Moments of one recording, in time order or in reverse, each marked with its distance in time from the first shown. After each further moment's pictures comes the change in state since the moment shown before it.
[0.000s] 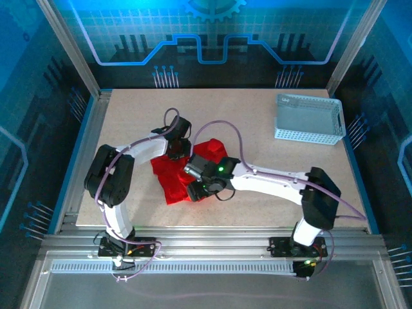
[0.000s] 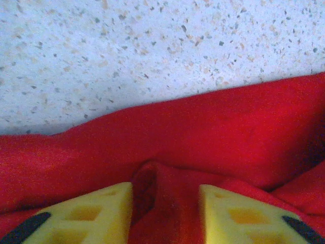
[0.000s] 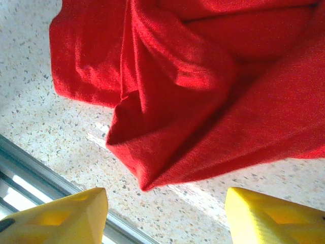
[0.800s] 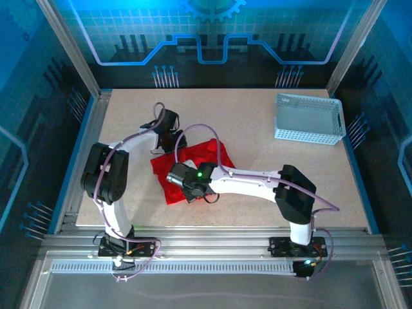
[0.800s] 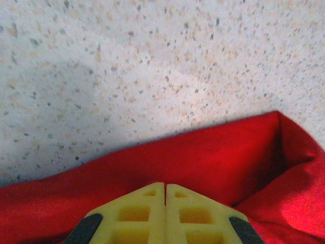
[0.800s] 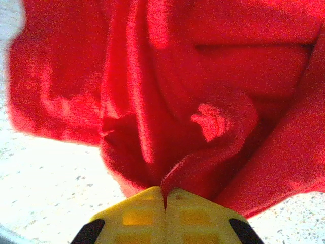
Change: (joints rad) left arm 0.131 0.001 0.027 0.070 0.198 -0.003; right arm 0.087 0.148 0.138 -0.040 0.238 -0.003
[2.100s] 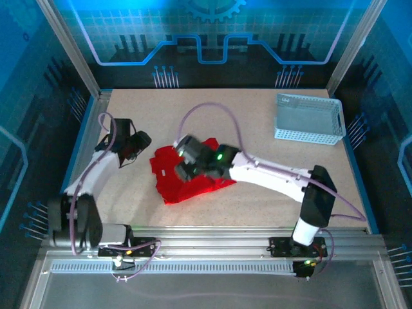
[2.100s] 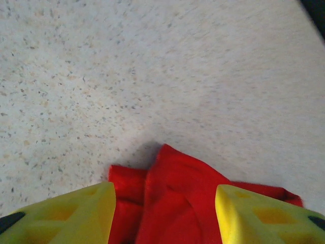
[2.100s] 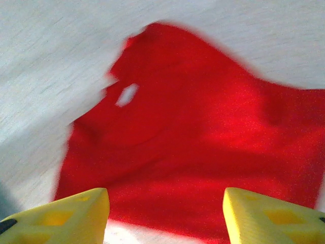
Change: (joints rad) left arm 0.273 -0.534 -0.341 0.014 -0.126 -0.036; right arm -0.190 -0.136 0.055 0.145 -0.101 -0.294
